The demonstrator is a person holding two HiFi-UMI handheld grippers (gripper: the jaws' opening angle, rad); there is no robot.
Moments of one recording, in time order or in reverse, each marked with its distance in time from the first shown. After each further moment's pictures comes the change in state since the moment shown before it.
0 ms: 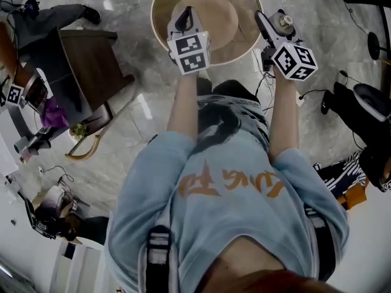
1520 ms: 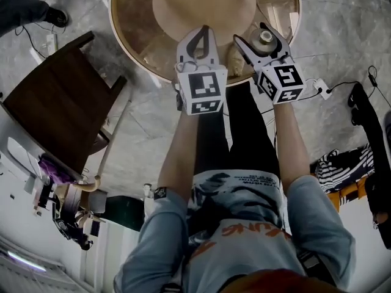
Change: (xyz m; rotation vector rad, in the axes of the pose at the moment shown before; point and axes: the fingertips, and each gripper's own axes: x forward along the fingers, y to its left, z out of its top) left arm 0.190 -0.037 -0.269 0.213 0.331 -0.183; right arm 0.146 -0.105 -0.352 0.023 0.401 0.083
